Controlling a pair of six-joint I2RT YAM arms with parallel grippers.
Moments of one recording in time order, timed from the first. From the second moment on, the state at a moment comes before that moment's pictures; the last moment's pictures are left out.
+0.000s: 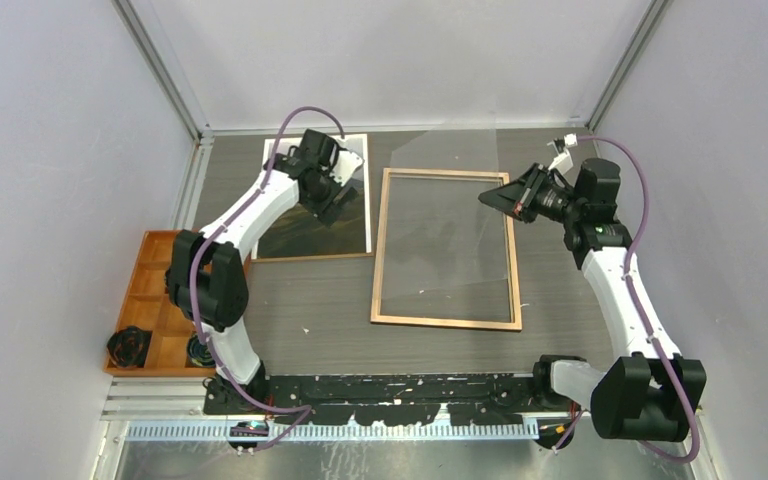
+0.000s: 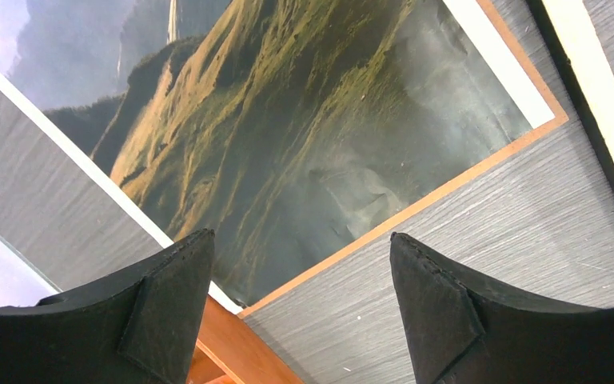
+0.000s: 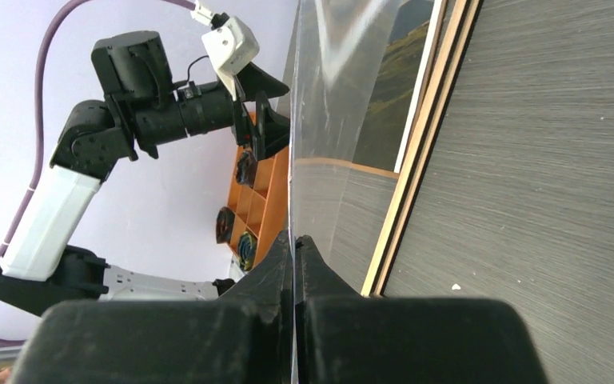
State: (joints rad) left arm -0.39 1.78 1.53 -0.79 -0.06 0.39; right arm -0.06 1.13 0.93 -0.14 -0.87 0.79
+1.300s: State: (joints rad) left arm -0.38 1.90 1.54 -0.86 -0.04 0.32; right arm -0.04 1.13 0.68 -0.33 -0.47 0.58
